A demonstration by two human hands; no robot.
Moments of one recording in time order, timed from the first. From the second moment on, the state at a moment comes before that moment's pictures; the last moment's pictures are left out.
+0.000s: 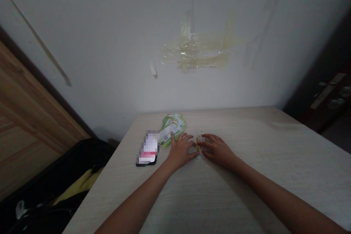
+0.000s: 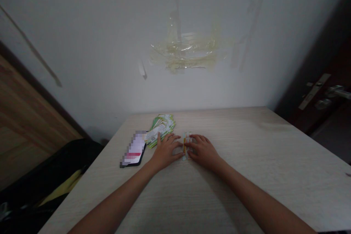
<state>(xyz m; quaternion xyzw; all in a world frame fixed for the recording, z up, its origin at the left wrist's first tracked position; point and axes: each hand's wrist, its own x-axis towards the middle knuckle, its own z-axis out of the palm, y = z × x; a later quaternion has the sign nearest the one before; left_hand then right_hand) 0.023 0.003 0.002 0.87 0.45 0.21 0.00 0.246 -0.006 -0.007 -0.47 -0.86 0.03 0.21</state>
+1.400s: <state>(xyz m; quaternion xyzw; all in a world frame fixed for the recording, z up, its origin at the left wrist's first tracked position) 0.020 0.008 0.009 0.90 0.40 0.17 0.01 0.257 0.003 -0.015 -0.51 -0.81 0.05 0.28</state>
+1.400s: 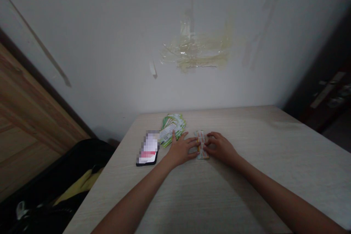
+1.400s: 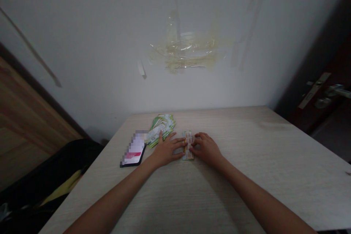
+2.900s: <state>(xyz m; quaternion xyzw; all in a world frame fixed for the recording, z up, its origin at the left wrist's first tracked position) 0.037 0.020 0.001 0.89 0.43 0.12 0.00 0.264 0.026 -0.009 -0.61 -0.77 0.01 0.18</state>
